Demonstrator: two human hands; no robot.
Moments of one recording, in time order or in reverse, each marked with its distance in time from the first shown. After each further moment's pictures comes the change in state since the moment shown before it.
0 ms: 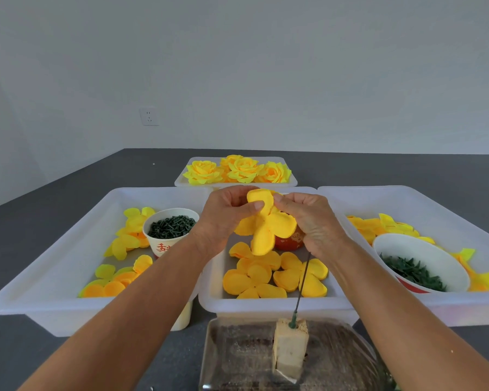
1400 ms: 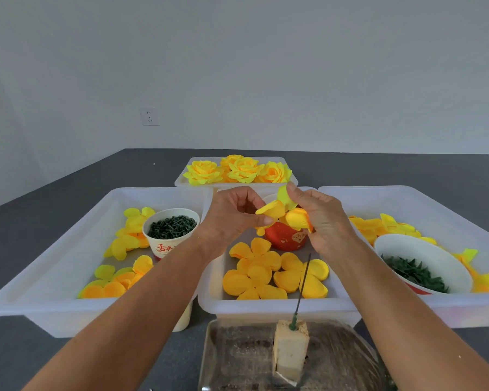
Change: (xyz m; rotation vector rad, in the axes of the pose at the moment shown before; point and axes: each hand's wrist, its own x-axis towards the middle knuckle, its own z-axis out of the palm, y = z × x) left_hand -0.001 -0.004 0.001 0.115 -0.105 0.149; right_hand 0.004 -0.005 -0.006 0.100 0.183 0.114
